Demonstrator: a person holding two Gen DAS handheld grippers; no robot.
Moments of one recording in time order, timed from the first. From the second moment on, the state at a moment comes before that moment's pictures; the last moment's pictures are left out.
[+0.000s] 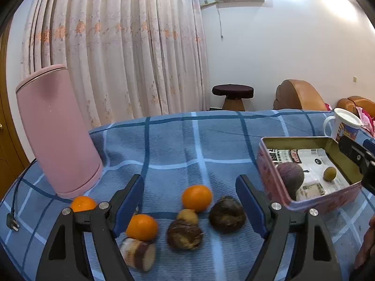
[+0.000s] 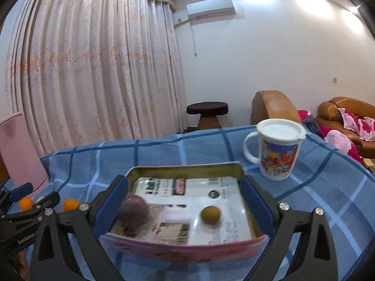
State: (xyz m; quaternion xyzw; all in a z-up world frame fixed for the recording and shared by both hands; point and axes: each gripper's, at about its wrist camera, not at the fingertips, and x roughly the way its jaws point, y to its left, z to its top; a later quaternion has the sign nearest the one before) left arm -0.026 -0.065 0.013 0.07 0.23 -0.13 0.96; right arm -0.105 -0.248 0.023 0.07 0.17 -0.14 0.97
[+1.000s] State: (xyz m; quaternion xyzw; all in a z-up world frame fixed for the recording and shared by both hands) left arm 0.015 0.081 0.011 -0.02 0.31 -0.07 0.95; right arm -0.053 -0.081 -0.004 -0.01 0.30 0.08 0.95
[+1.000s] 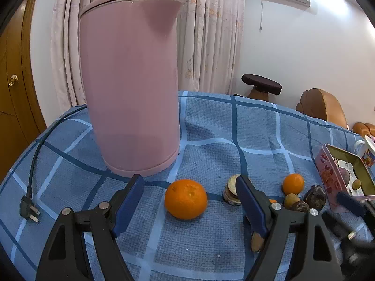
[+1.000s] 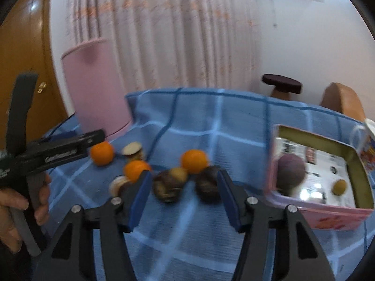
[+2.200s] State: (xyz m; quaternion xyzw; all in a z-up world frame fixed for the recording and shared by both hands) left arm -0.013 0.023 0.006 0.07 0.33 -0.27 0.90; right arm -0.071 -0.135 0.011 0.03 0.24 -0.01 0.97
